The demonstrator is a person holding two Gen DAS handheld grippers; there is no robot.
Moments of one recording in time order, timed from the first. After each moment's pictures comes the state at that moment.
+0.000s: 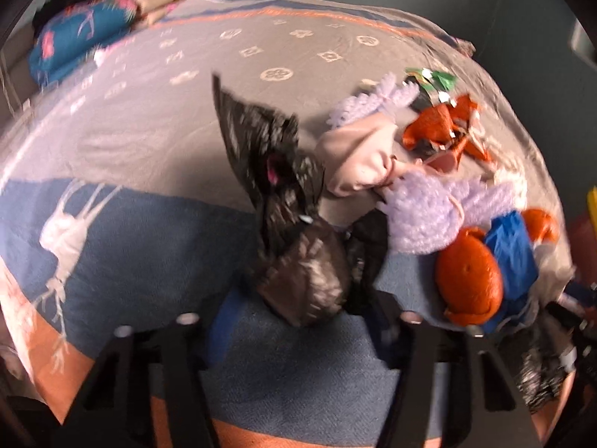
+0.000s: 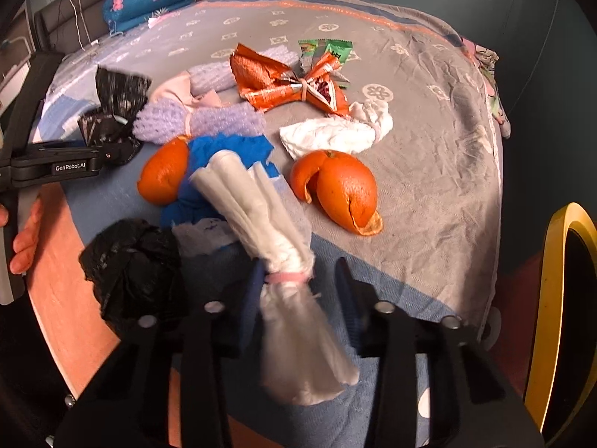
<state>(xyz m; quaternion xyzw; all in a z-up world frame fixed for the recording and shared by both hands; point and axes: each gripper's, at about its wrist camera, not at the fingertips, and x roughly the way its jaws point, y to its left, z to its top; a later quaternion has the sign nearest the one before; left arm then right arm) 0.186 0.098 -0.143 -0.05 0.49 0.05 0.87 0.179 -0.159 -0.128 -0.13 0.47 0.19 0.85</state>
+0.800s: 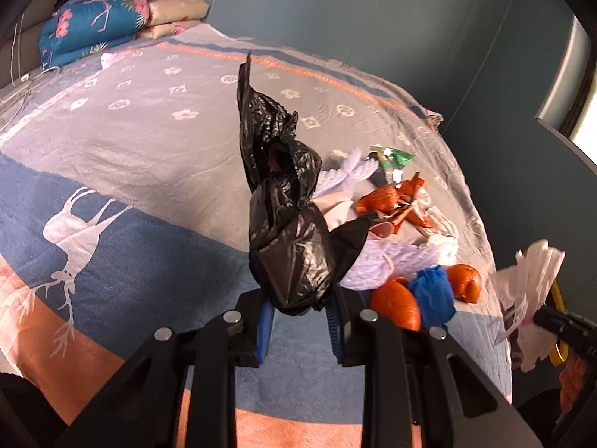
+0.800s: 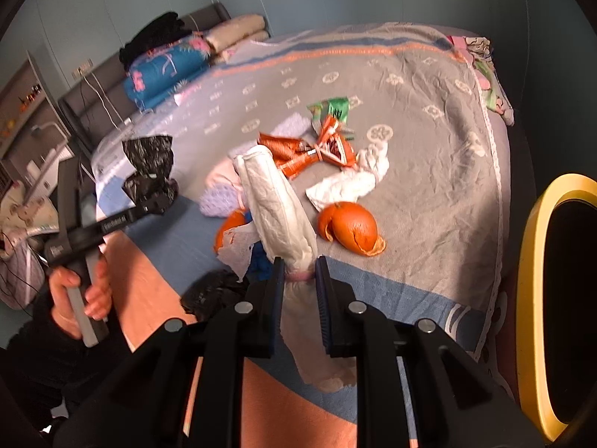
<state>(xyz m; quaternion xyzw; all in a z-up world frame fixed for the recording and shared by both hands) 0.145 0.125 -0.095 -0.17 0.38 0.00 0.91 0.155 -0.213 -0.055 0.04 0.43 0.26 0.86</state>
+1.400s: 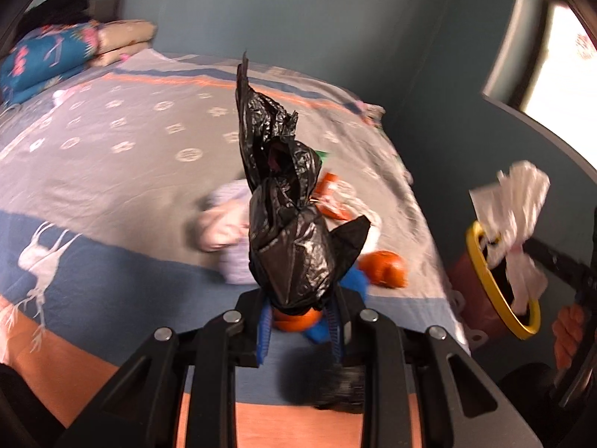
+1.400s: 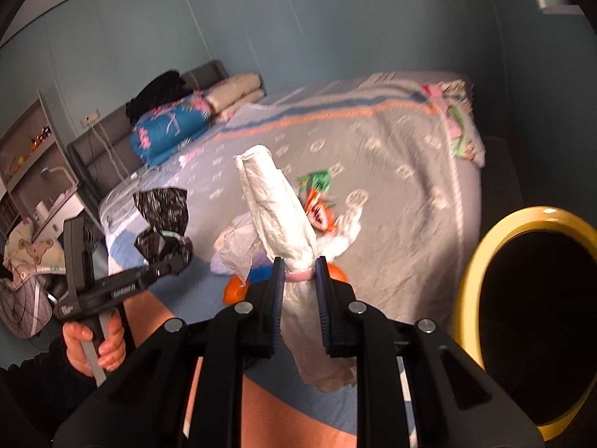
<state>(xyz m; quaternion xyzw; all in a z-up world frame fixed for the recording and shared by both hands) 0.131 0.049 -0.049 -0.13 0.36 -0.09 0.92 0.129 -0.273 0.006 0.09 0.33 0.24 0.91</state>
